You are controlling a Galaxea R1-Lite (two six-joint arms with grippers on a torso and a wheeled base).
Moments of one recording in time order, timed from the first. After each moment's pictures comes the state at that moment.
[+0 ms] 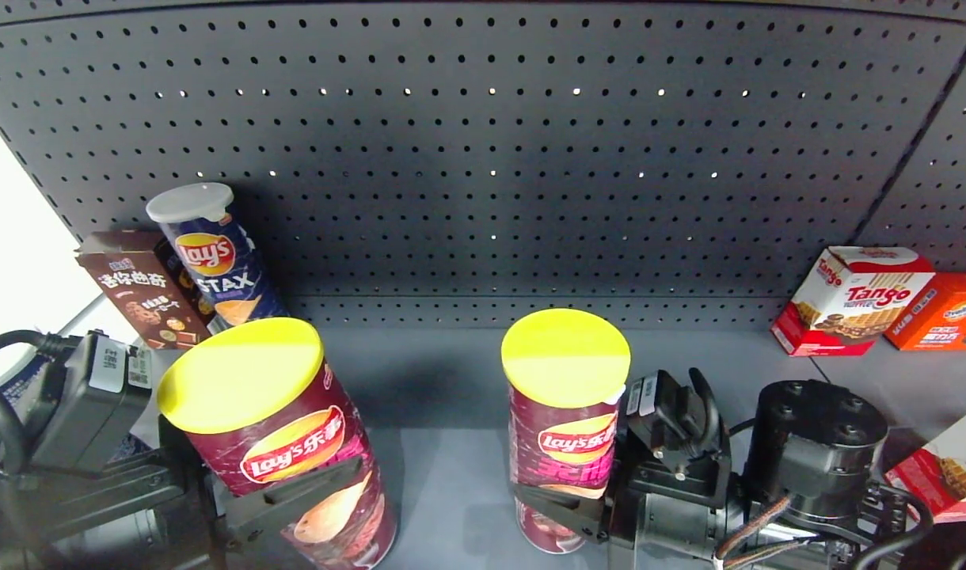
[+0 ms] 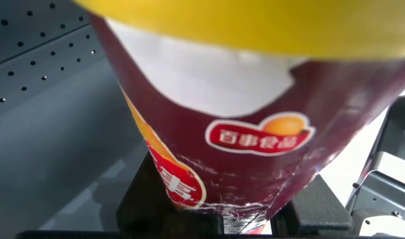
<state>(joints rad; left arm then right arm) -0.44 1.19 -0.31 -0.73 -0.46 0.08 0.80 1.79 -0.45 -1.21 0.36 -0.08</state>
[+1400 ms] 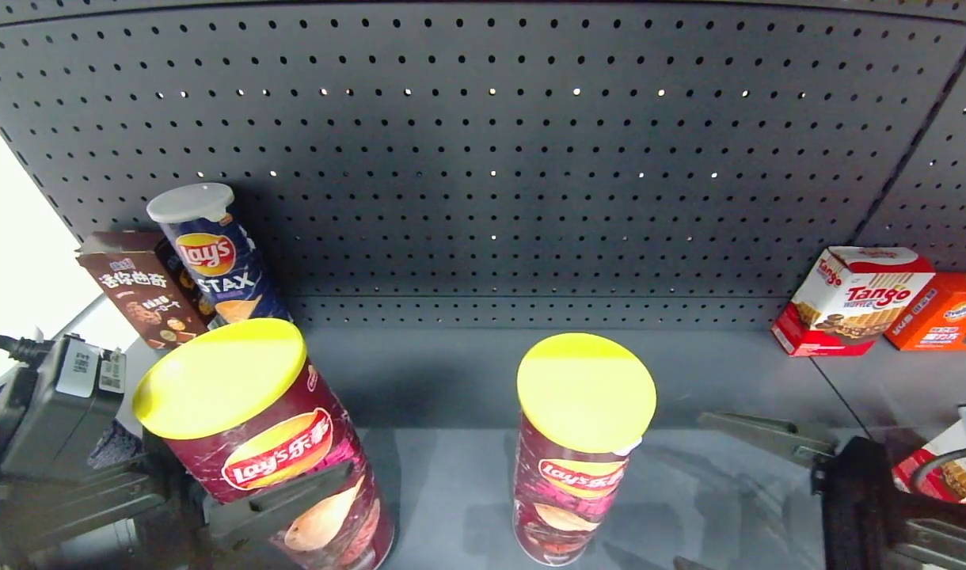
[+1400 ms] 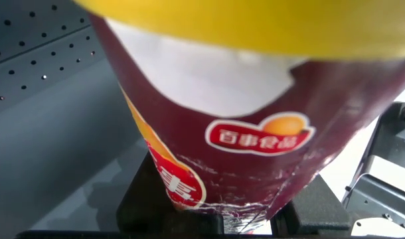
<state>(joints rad) -0.44 1.16 -0.30 -0.74 -0.46 0.05 0.78 1.24 -0.19 -1.09 0.27 -0.13</state>
